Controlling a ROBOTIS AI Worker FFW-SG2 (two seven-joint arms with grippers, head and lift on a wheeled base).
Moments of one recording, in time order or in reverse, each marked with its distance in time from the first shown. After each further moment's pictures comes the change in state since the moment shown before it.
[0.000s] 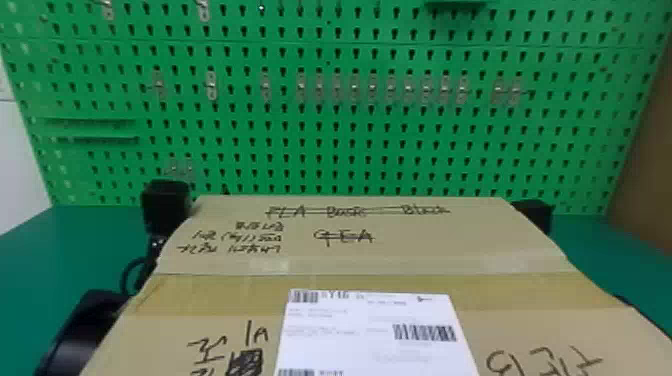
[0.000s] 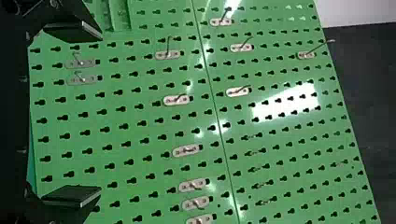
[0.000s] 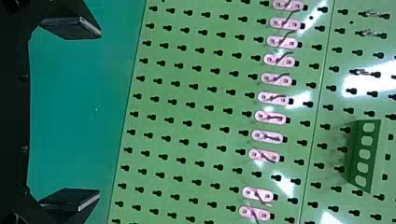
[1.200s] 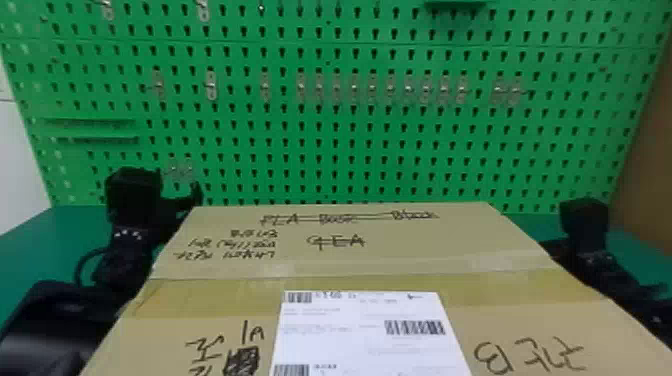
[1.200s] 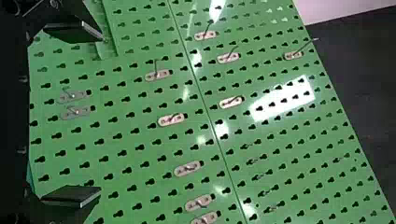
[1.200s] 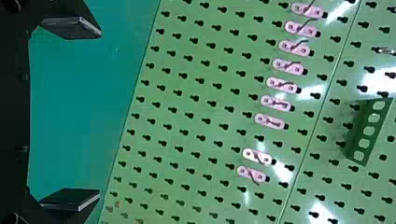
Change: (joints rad) left arm 0.038 0.098 0.041 -0.125 -0.046 0.100 -0.031; right arm 0.073 -0.141 -0.082 -0.133 0.064 0.097 0.026
